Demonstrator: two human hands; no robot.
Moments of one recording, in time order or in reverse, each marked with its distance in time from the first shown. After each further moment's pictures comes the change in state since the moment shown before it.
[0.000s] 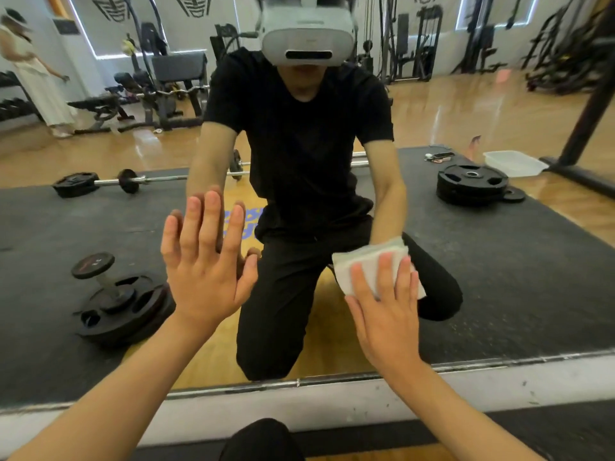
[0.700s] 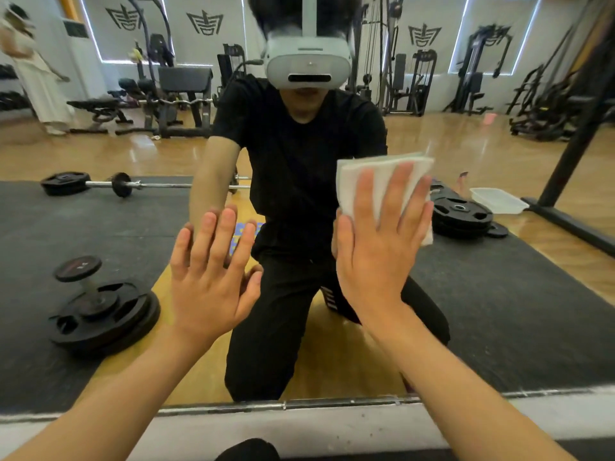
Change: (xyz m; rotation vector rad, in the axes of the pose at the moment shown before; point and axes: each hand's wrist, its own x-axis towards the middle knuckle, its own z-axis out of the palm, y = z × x) left_hand -0.001 0.001 -0.003 -0.006 -0.031 -0.004; right_hand 0.133 -0.035 -0.049 0.084 0.282 0.106
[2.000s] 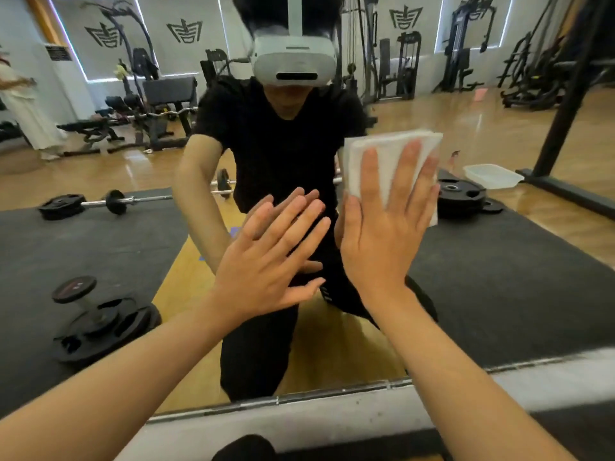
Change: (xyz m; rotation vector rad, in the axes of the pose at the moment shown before) left_hand 0.087 0.074 0.001 -0.058 -0.078 0.445; right_hand 0.013 0.051 -0.023 0.003 0.087 0.093
